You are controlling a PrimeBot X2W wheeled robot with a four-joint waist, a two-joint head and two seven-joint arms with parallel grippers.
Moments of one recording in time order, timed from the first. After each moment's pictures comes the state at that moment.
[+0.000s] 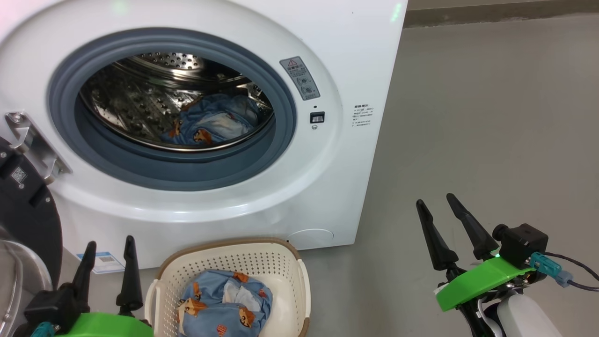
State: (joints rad) left arm -0.06 0.09 0.04 0.19 -0.28 -0.13 -0.26; right arm -0.22 -0.15 0.17 0.30 0.41 0.13 -0.26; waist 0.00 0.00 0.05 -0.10
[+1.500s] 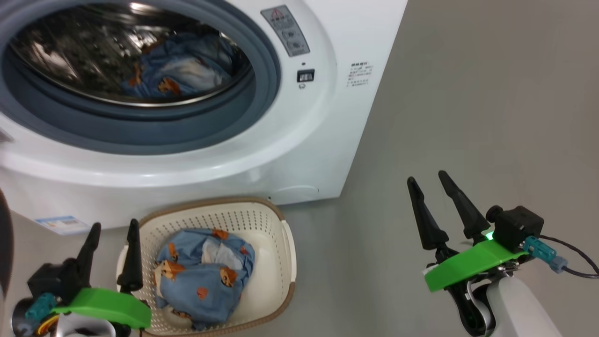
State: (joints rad) left arm -0.16 0.15 -0.04 0.29 -0.34 -0.13 -0.26; right arm -0.27 -0.10 0.15 0.27 0.37 0.13 -0.26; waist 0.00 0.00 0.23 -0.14
